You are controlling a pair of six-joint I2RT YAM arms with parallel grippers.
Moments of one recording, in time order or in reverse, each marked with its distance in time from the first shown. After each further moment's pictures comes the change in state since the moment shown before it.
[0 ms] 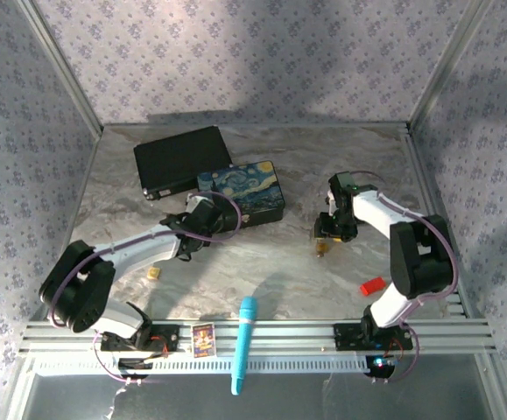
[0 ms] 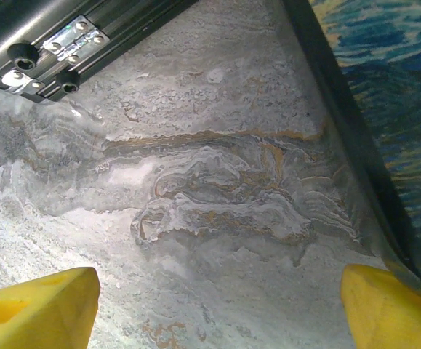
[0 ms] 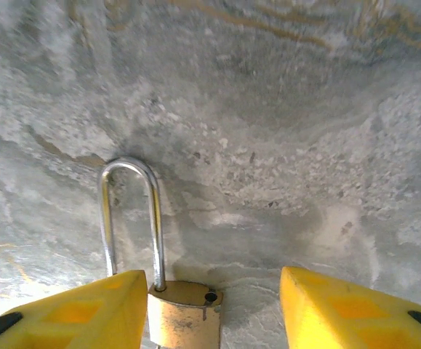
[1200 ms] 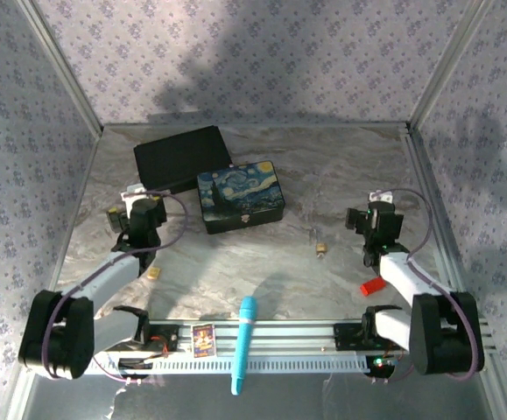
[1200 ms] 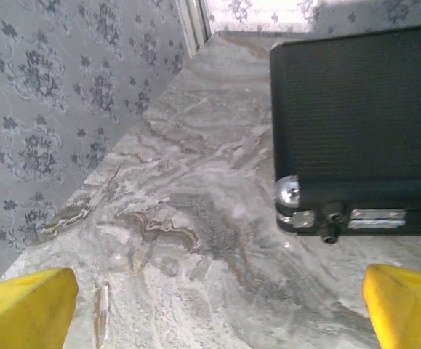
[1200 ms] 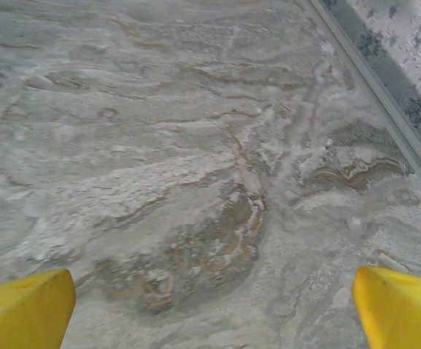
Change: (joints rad) left arm 0.463 -0.278 -0.346 0.689 -0.042 0.207; right arm -0.193 -0.466 -0.596 0.958 0.433 -0.219
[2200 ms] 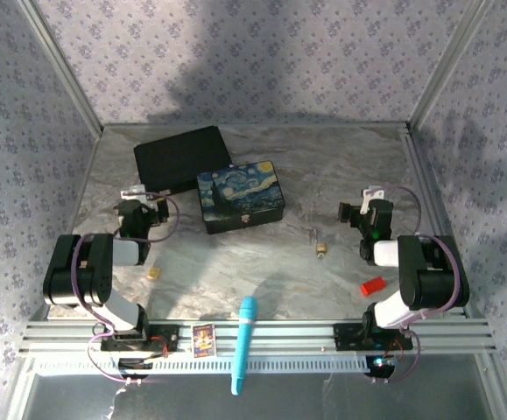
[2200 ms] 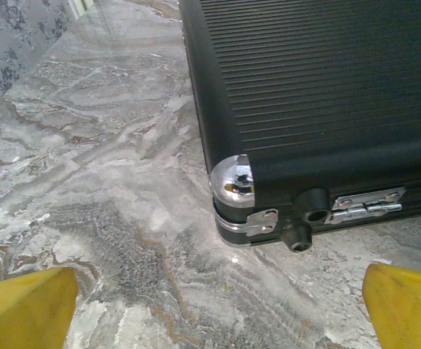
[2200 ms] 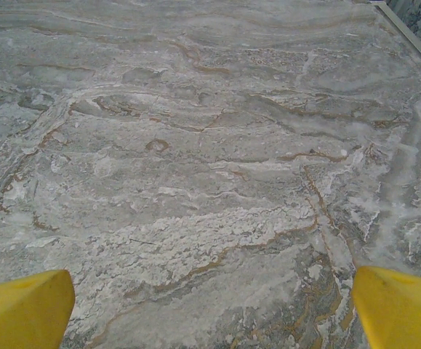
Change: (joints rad) left arm 0.216 0.391 -0.032 0.479 0.492 0.108; right arm -0.055 0.366 -0.005 0.476 -0.202 -0.058
